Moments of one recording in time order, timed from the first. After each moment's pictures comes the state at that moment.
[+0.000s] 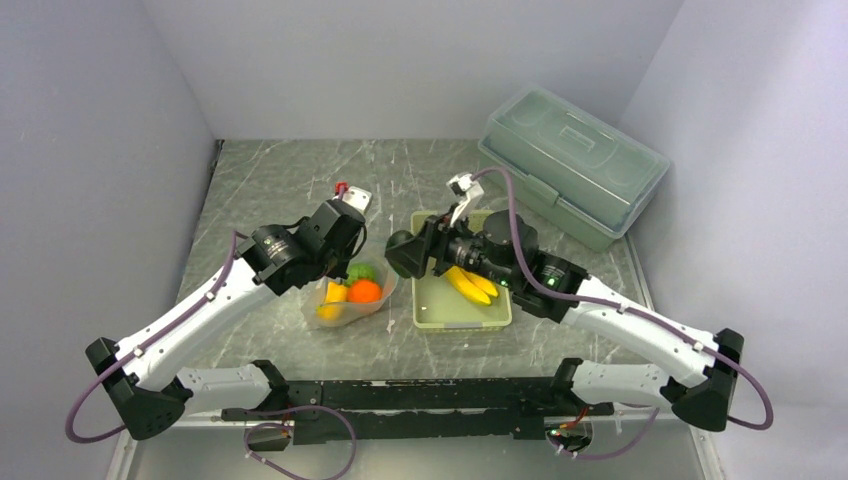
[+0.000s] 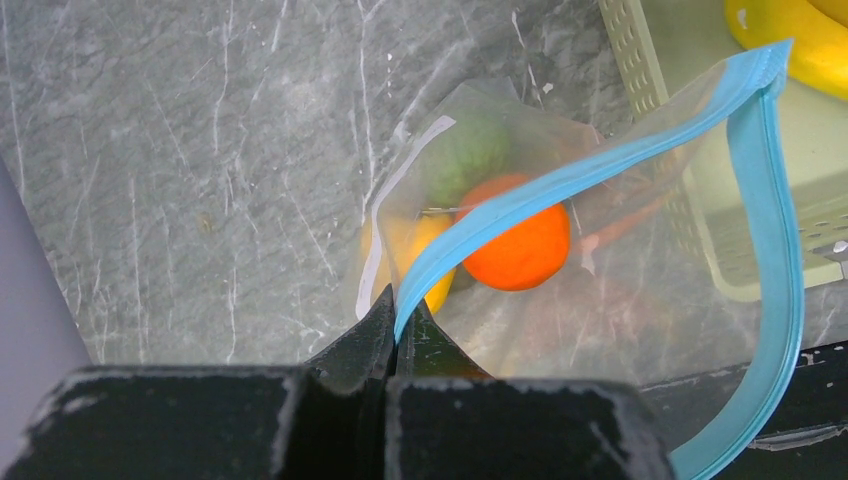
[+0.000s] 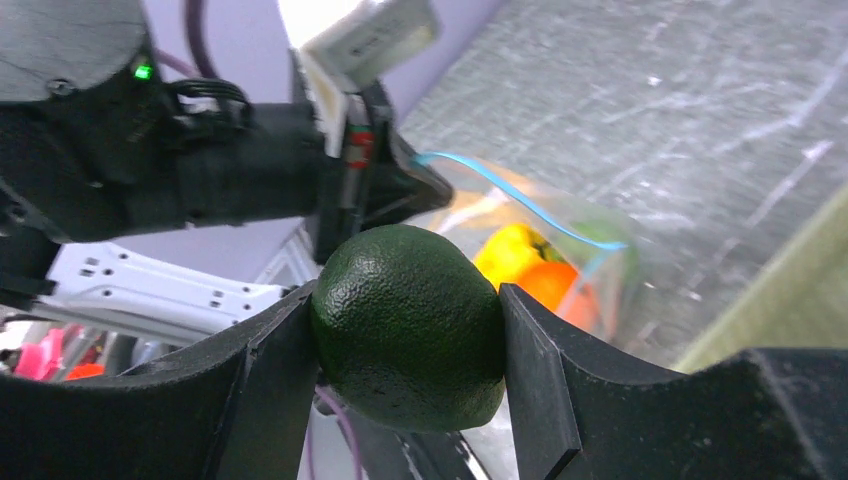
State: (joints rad) left arm -0.83 1.16 1.29 -1.06 -0.43 -0.31; right arm 0.98 1.07 1.05 -0.14 -0.04 0.59
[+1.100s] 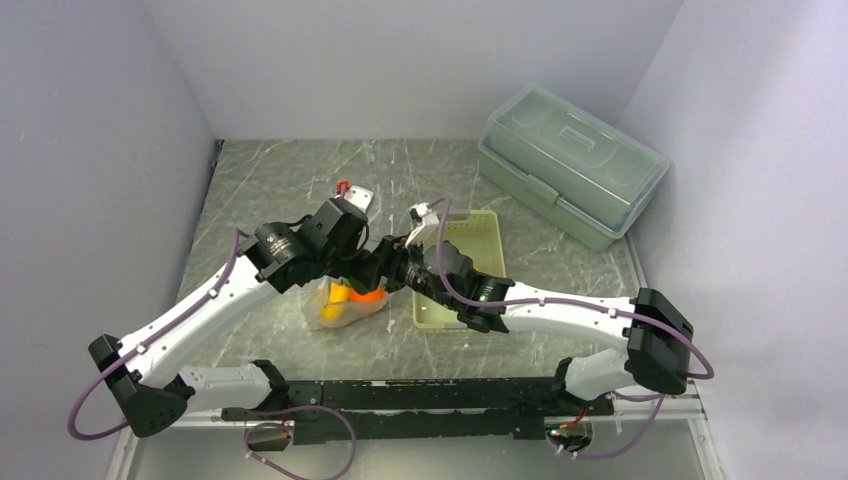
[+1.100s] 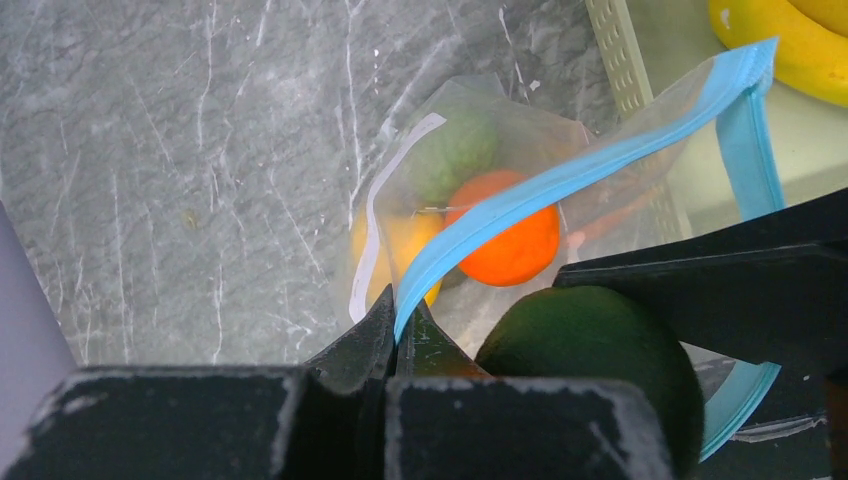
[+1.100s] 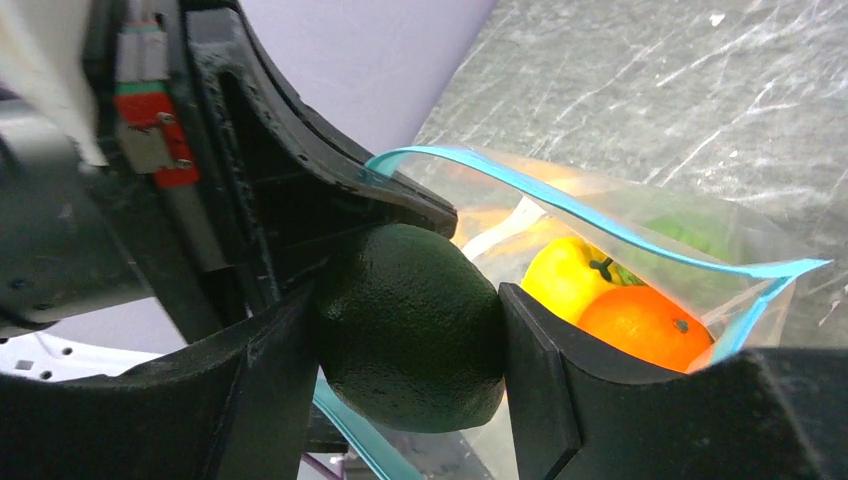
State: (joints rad) left arm -0.83 1.18 1.31 -1.07 -0.41 -0.34; right arm 1.14 1.36 0.91 0.35 0.17 0.80
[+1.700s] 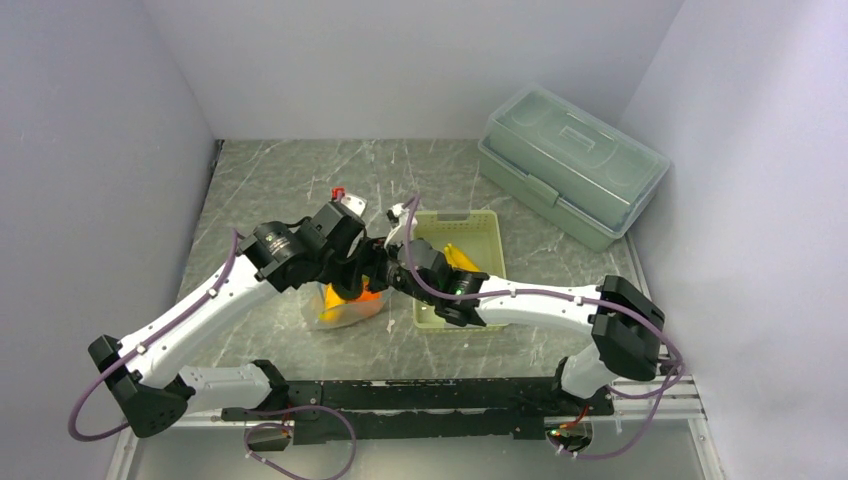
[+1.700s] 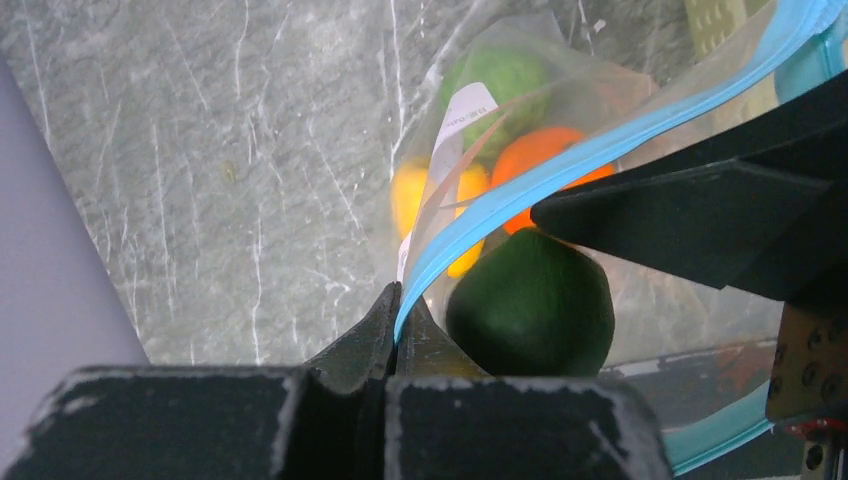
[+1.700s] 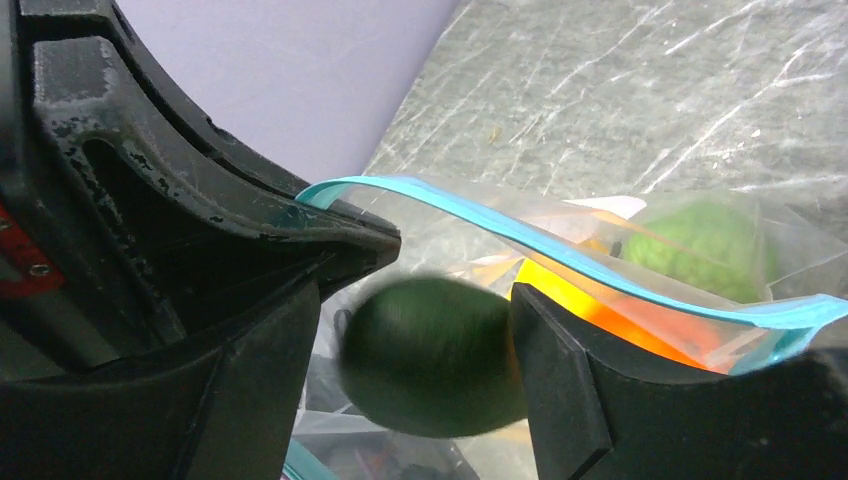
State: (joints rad) left arm -0.82 1.18 1.31 -1.17 -0.44 -0.33; right arm 1.15 1.52 1.00 0.34 0.15 0.81
